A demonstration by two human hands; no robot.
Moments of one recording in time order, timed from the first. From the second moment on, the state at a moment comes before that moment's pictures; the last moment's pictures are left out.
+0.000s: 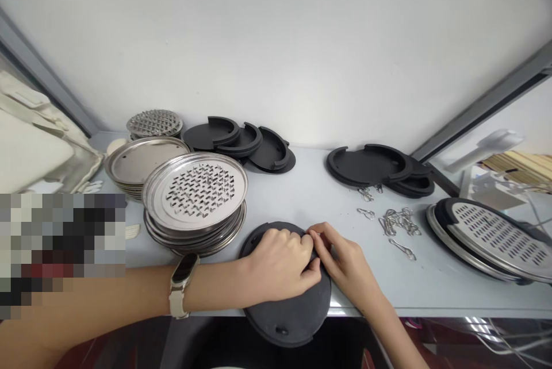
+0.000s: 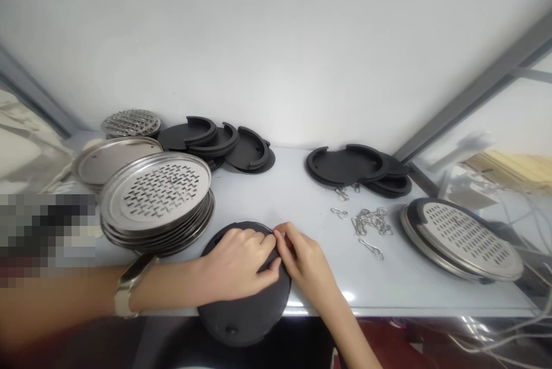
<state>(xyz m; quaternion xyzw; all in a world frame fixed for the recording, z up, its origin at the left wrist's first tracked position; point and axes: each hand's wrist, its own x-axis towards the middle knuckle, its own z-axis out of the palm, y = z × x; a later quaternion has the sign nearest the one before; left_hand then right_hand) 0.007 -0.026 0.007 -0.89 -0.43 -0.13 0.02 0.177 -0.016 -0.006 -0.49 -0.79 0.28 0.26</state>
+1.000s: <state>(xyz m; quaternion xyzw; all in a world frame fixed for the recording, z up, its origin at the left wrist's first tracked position) 0.007 -0.025 0.008 -0.90 -0.43 -0.12 0.00 0.175 -0.015 -0.003 -0.48 -0.79 0.28 0.25</state>
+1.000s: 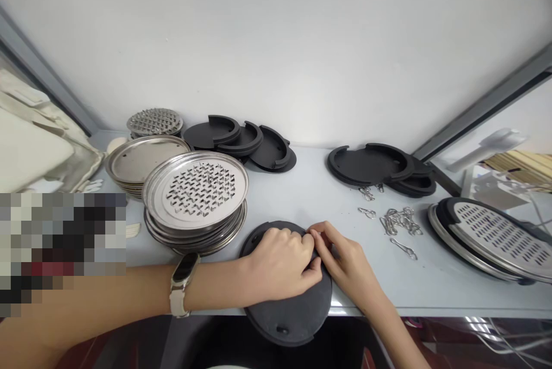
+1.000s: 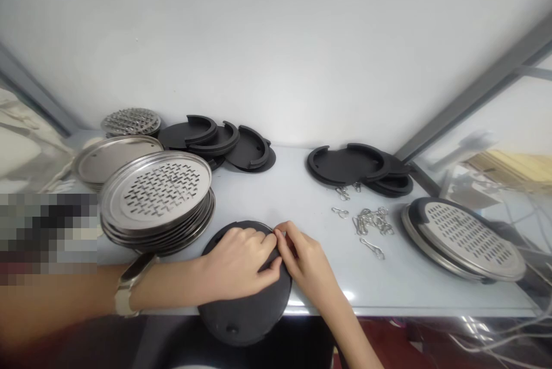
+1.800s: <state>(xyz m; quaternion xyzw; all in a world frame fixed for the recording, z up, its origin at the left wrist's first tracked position) 0.007 -0.025 0.011 -0.90 -0.42 -0.12 -0.01 0.174 -0.014 -0.002 -0.49 -0.79 0.29 0.25</state>
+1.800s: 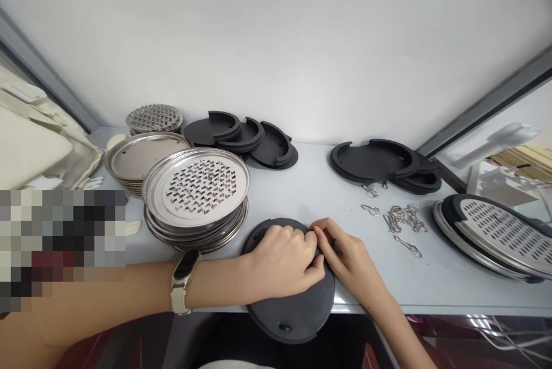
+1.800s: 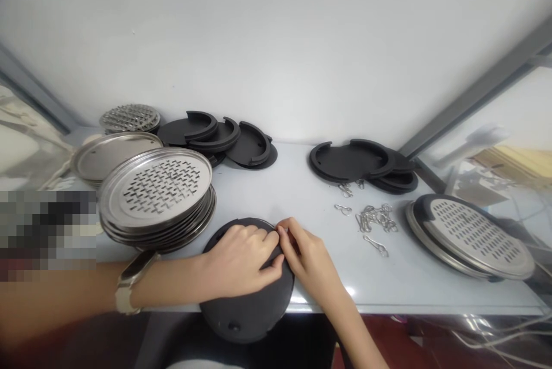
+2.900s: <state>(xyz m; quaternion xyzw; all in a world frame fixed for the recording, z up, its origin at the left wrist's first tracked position) 0.007 -0.025 0.011 -0.90 -0.43 -0.13 0.00 0.175 -0.015 -0.004 -0.50 -0.78 0.30 0.25</state>
